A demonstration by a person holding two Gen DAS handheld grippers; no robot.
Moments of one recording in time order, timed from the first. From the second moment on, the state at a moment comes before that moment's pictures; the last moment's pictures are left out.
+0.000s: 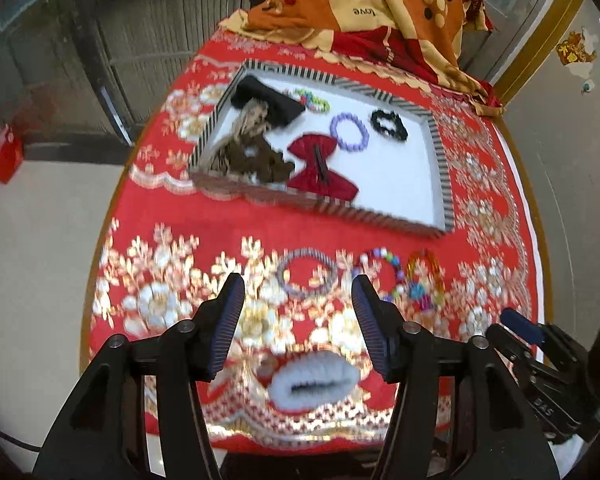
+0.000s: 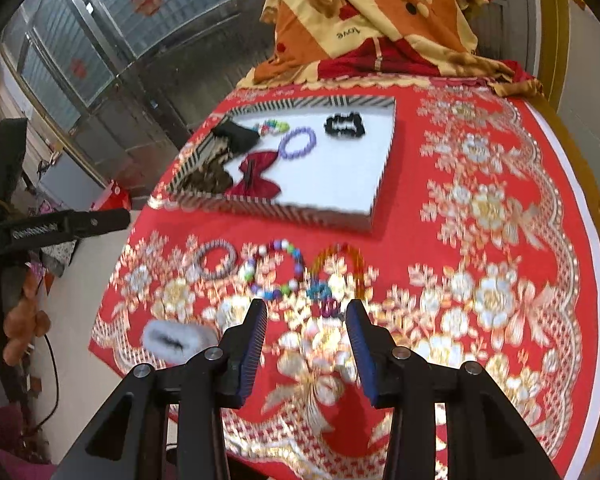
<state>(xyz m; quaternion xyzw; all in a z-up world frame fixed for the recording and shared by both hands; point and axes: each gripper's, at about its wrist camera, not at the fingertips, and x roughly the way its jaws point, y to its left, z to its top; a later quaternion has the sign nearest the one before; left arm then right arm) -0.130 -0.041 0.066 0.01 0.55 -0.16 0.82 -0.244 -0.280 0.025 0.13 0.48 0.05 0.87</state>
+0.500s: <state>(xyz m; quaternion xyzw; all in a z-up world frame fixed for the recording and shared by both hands) -0.160 -0.011 0.010 -0.02 0.62 -0.14 0.77 -0.233 -0.300 -0.022 0.14 0.51 0.03 0.85</state>
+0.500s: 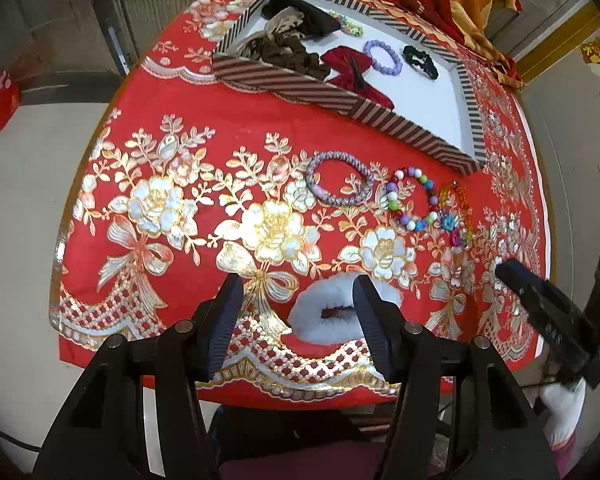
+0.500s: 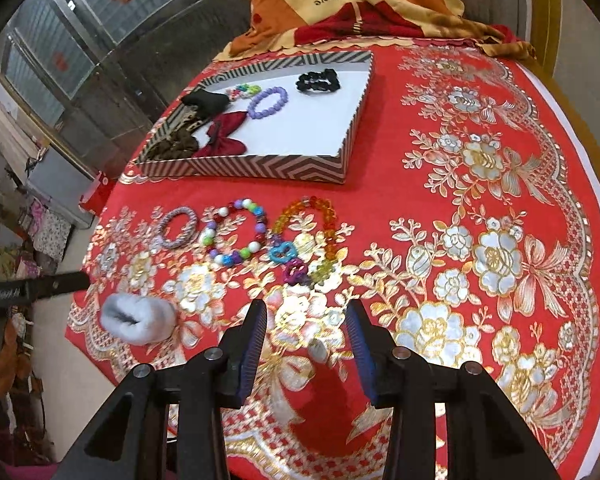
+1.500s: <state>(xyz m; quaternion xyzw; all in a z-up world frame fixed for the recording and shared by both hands) -0.160 -0.033 -0.048 0.04 0.68 -0.16 0.72 -0.162 -0.308 -0.058 0.04 0.52 -0.02 0.85</state>
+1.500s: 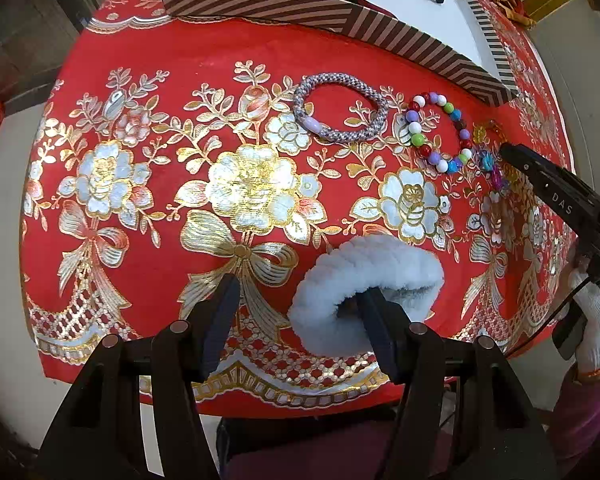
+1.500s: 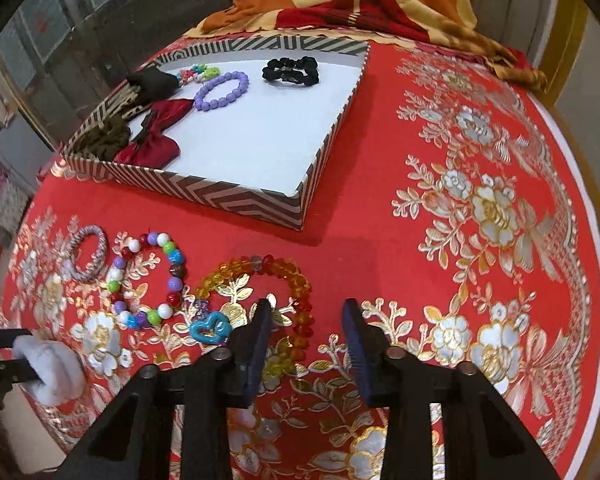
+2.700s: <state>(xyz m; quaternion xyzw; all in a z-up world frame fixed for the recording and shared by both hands) -0.089 -0.098 -0.068 0.14 0.69 -0.26 0.66 -0.158 -0.325 -0.026 0.11 0.53 -0.01 0.84</state>
